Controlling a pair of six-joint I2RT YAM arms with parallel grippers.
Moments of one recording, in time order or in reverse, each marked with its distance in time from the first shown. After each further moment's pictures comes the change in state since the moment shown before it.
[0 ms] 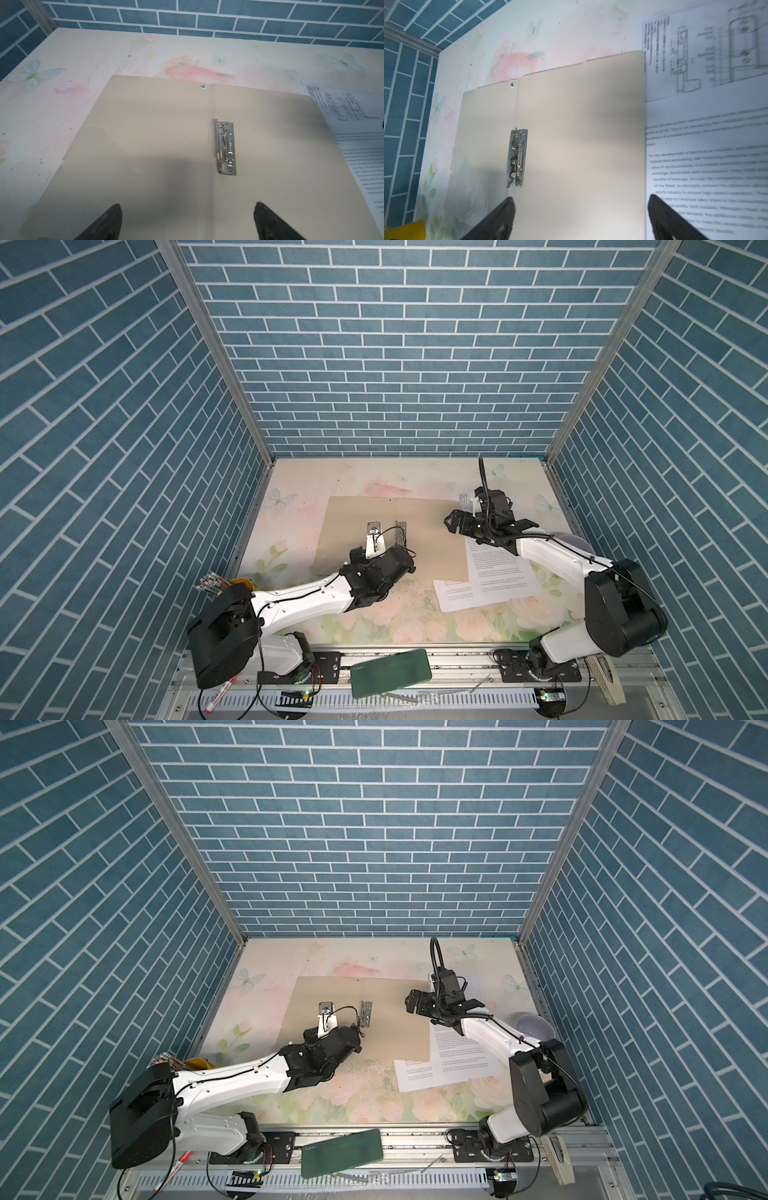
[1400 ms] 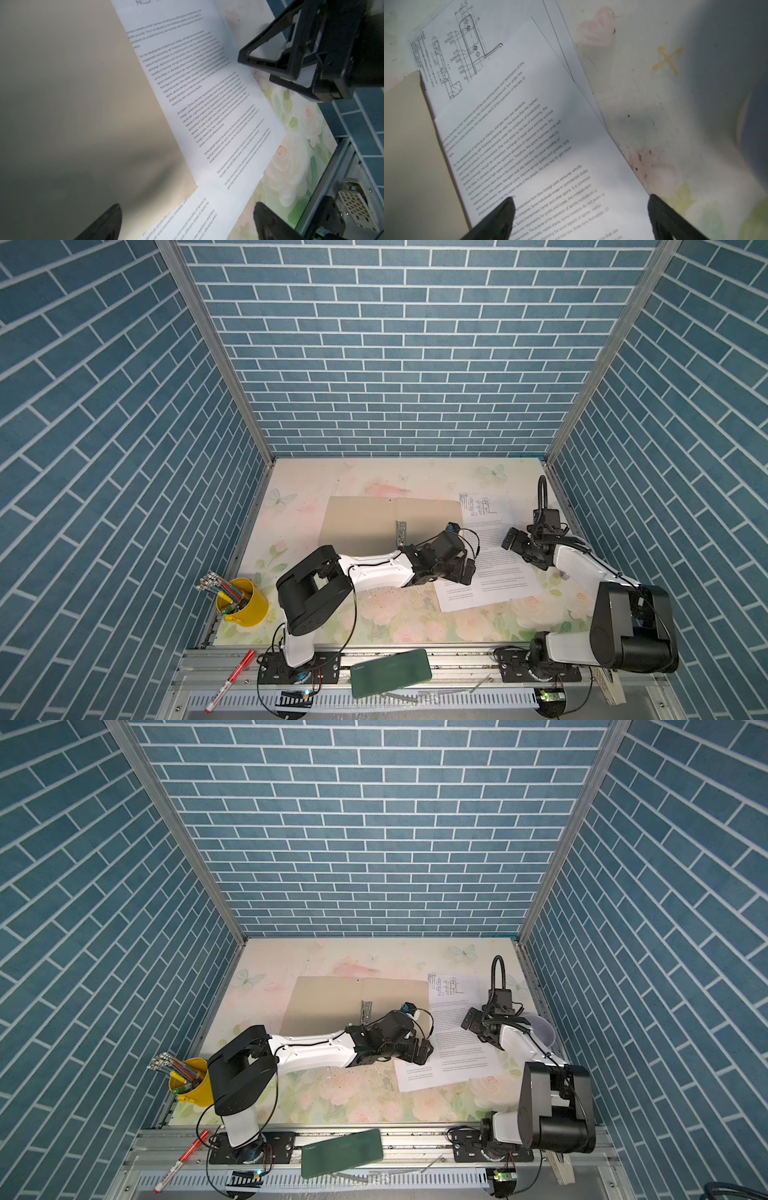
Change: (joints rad) left arm -0.064 0.514 0.443 0.141 0.766 0.111; right arm -0.454 -0.091 -0.190 -0.184 0.093 -0.093
